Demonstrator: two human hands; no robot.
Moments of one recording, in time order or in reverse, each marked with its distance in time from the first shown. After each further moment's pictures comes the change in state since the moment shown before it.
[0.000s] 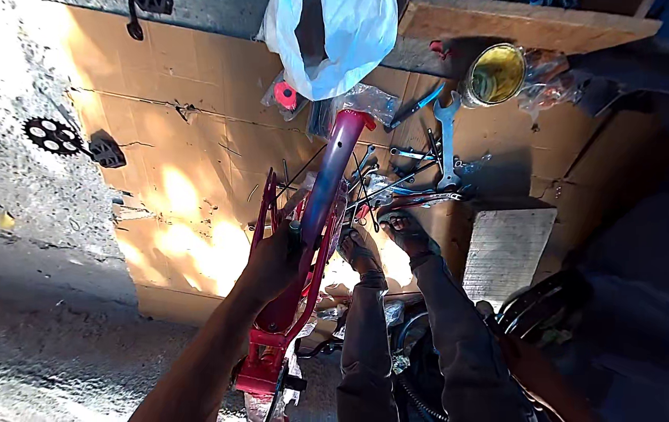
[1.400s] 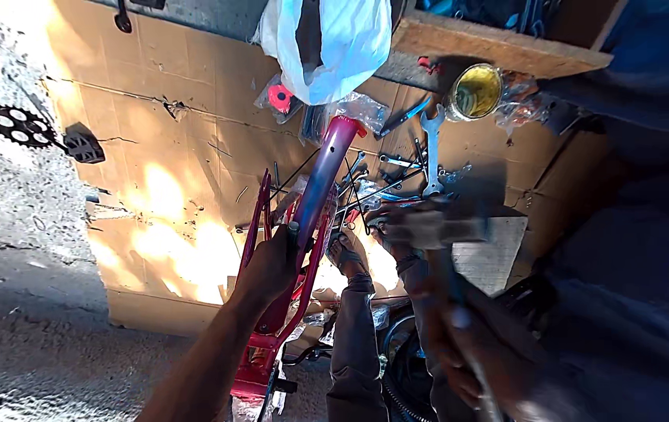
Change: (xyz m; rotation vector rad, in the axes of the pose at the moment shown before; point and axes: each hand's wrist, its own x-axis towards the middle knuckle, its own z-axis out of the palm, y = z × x) left_hand 0.001 0.008 0.011 0.063 0.012 -0.074; right_hand -0.161 -0.229 -0.102 0.829 -0.346 -0.861
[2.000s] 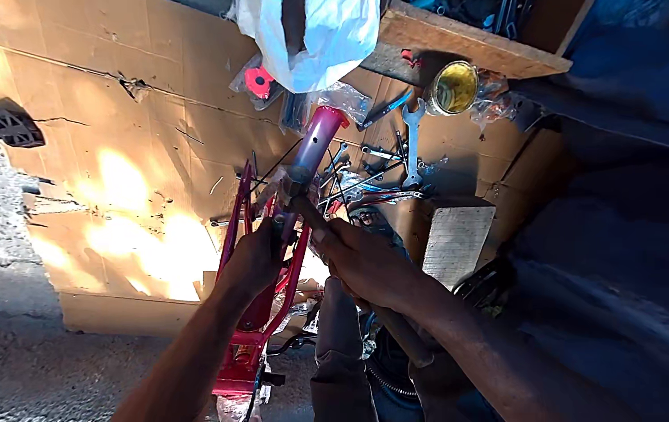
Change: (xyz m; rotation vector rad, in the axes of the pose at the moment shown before) left_hand 0.001 0.001 -0.002 -0.018 -0.028 0.047; right_hand 0.116 -0.029 0.053 -0.372 -0.016 0.419
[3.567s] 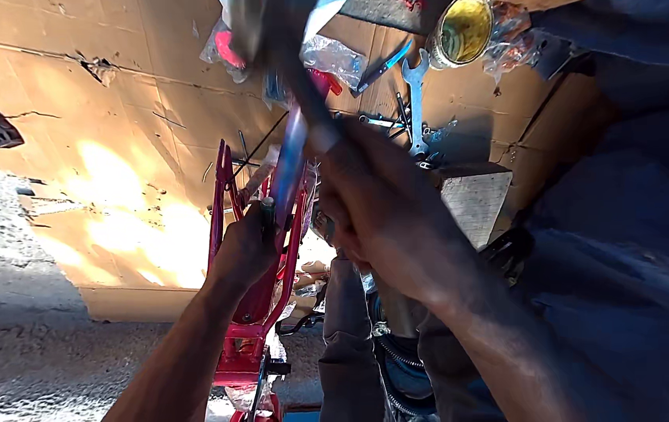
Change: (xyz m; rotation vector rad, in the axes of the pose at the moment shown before) left_hand -0.003 0.008 -0.002 -0.023 0.018 -0.053; right_hand -0.027 -0.022 -0.008 0.237 0.301 -0.474
